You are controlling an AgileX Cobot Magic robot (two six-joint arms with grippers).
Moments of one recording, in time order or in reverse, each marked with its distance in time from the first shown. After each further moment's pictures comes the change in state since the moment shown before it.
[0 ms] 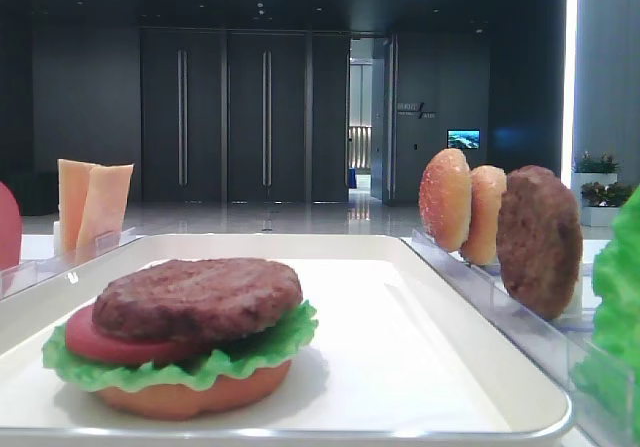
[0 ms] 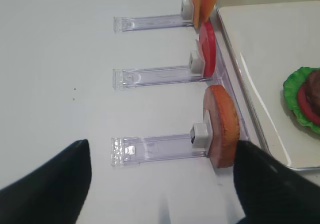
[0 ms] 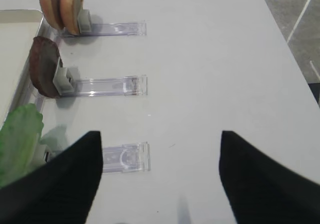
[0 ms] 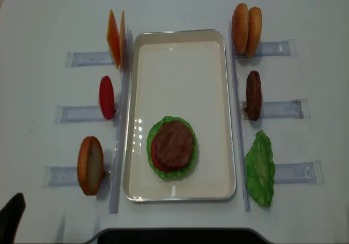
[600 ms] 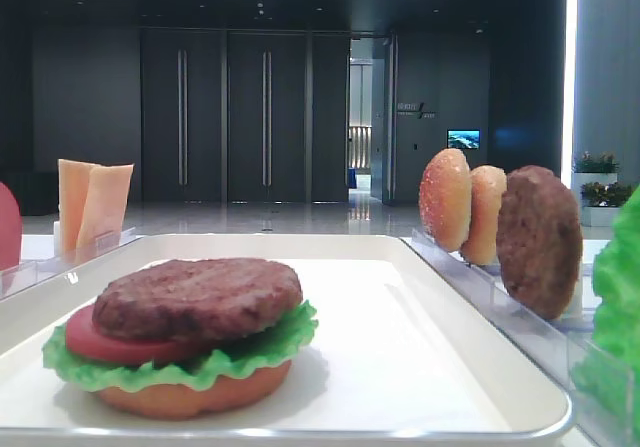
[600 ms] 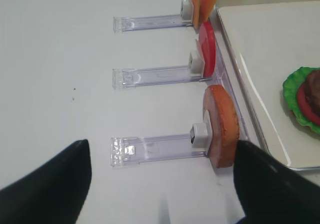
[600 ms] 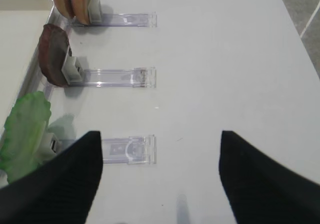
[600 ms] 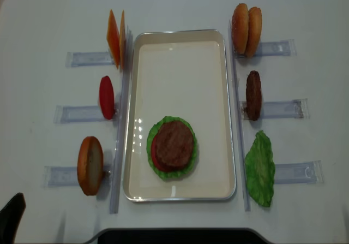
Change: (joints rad) left arm 0.000 0.000 0.000 0.000 0.000 0.000; right arm 0.038 0.000 0.015 0.000 0.009 -0.004
